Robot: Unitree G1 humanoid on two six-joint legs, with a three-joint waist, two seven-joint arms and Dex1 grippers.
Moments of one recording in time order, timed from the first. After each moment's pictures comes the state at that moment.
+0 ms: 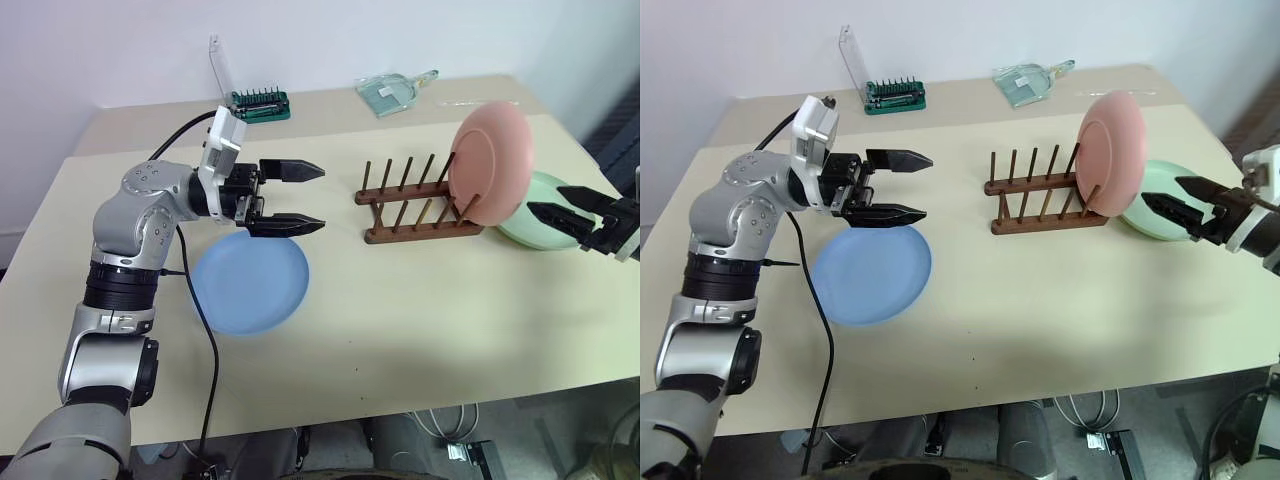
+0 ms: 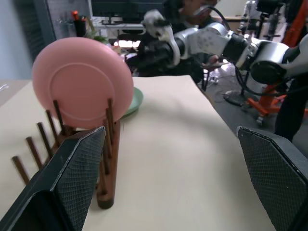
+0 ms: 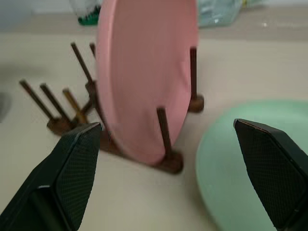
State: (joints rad) left arm -0.82 0.52 -0.03 0.12 -0.58 0.48 -1.39; right arm -0.40 -0.98 -0.48 0.31 0.50 0.58 1.07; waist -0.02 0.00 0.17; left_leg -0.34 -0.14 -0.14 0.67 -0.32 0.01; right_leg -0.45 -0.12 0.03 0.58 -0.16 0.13
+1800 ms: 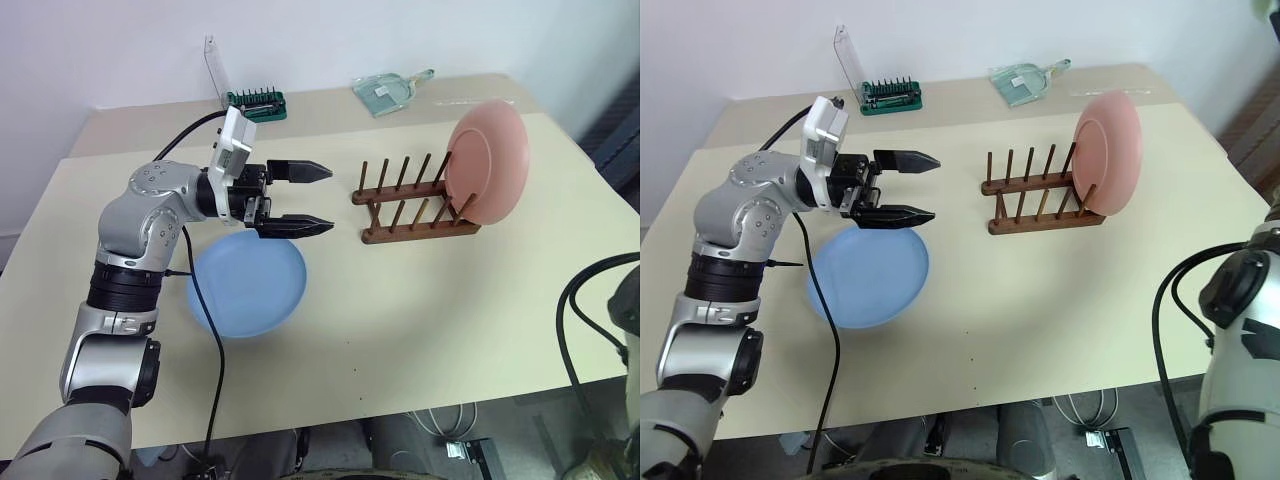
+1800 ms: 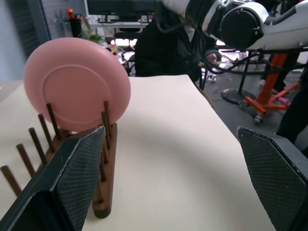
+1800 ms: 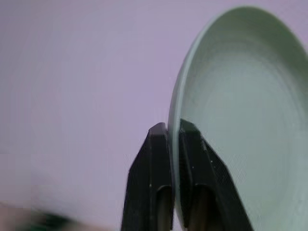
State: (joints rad) left arm -0.82 0.54 -0.05 0.09 -0.59 0.49 -1.35; right arm -1.18 -0.81 -0.48 0.62 0.71 0.29 0.94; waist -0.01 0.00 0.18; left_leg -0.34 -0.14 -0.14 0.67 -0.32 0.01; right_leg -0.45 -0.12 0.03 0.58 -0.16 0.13
